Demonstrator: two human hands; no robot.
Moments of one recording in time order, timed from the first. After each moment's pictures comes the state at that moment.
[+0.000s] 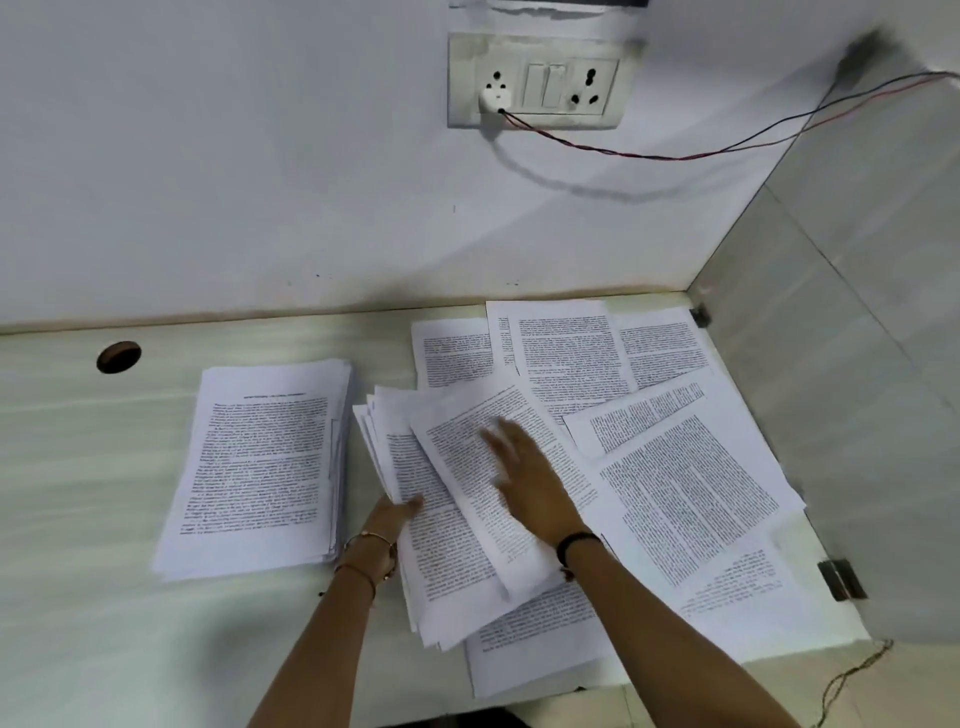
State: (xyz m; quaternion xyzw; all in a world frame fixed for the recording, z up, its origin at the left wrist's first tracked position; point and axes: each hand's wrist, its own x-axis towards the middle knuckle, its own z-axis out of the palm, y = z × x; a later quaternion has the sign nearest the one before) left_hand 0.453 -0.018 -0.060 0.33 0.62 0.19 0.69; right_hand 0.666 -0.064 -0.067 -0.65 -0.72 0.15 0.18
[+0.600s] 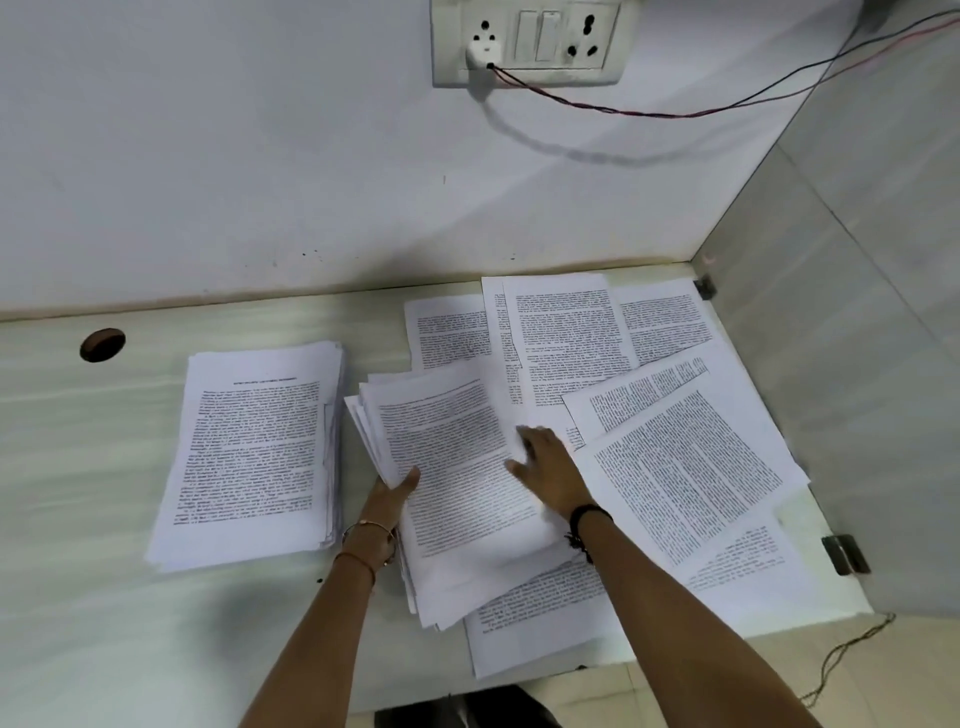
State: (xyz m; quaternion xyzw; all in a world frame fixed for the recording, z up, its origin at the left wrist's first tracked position) left_hand 0.457 -0.020 -0.066 0.32 0.60 0.24 0.69; right_hand 0.687 -0.066 -0.082 -0.77 -0.51 0.34 0.17
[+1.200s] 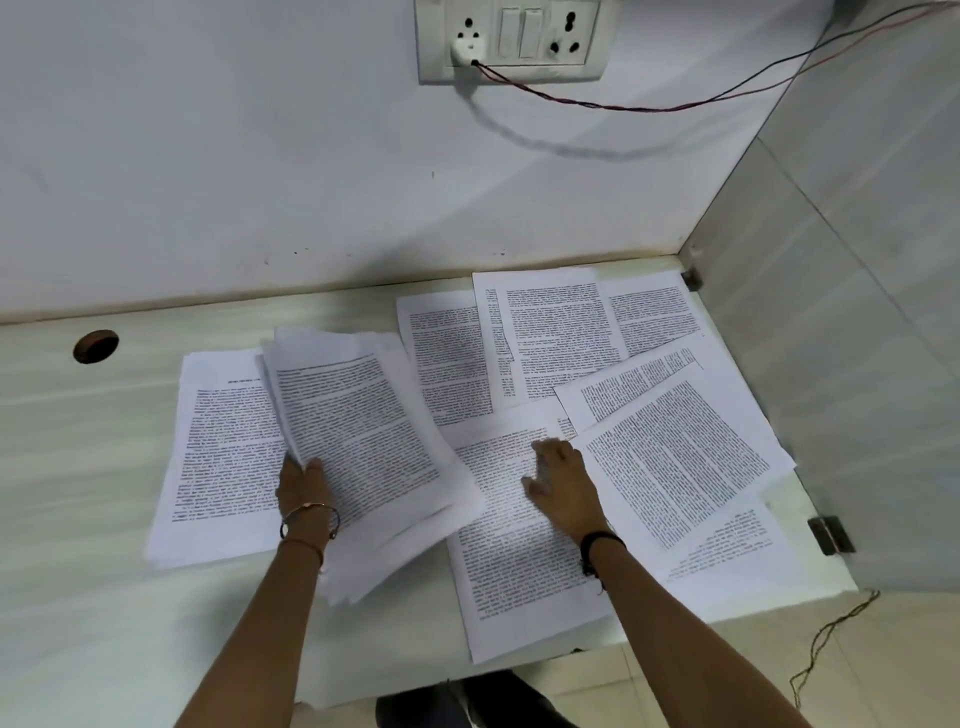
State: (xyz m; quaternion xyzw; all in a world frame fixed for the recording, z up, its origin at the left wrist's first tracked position) left_hand 0.397 0.014 -0.056 0.40 0.80 0.25 0.38; right_hand 0.692 -0.116 -0.085 -0.78 -0.52 0.28 0.19
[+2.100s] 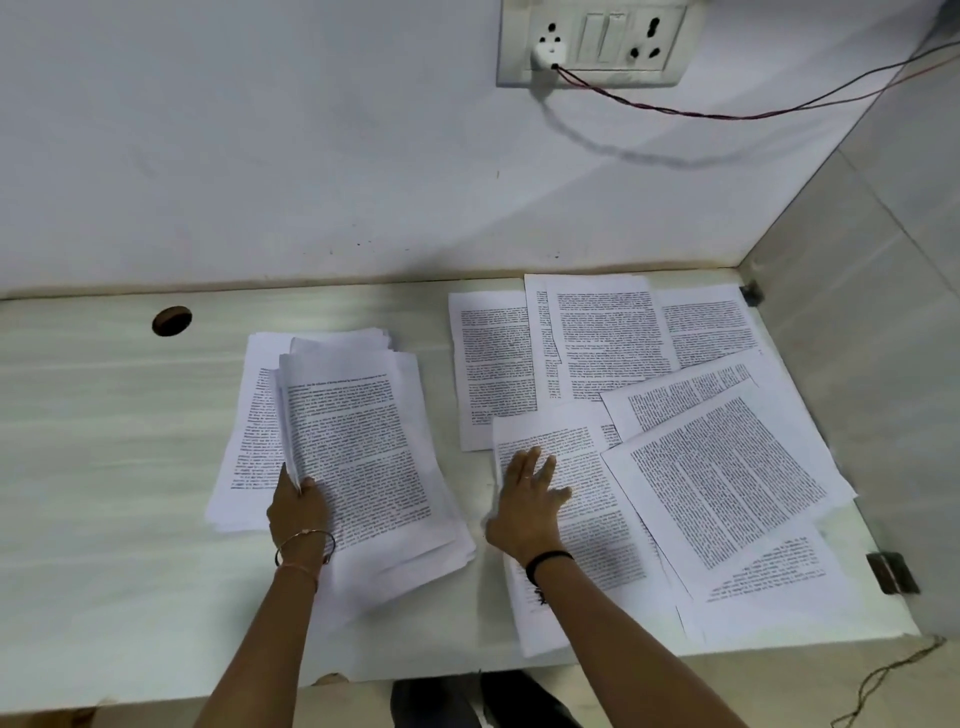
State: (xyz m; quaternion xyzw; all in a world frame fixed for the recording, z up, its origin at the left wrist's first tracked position) left_hand 0.336 -0.021 -0.047 0.37 0.82 0.29 0.32; right_hand 0.576 -0.089 -0.069 -0.78 -0.57 0.22 -0.16
